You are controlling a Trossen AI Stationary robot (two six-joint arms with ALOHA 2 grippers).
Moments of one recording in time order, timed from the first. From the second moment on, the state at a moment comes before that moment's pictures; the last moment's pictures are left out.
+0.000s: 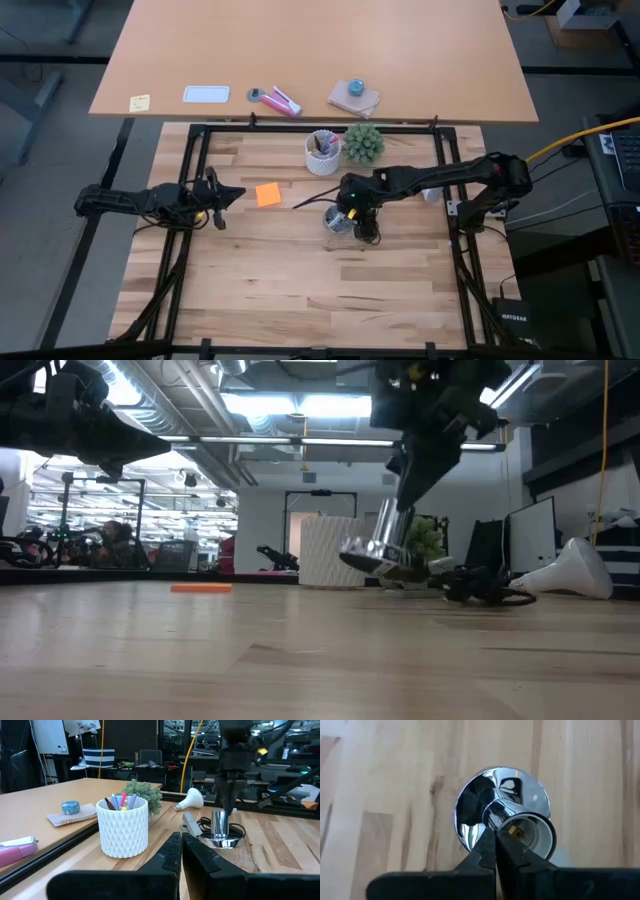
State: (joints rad) left arm -0.11 0.01 0.04 -0.03 -0.46 -0.02; right arm -0.05 1.60 1.14 -0.61 -0.12 -0.11
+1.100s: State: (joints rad) left arm -0.11 0.01 0.04 -0.03 -0.46 -0.02; right arm -0.06 1.60 1.06 -0.47 -0.14 -0.19
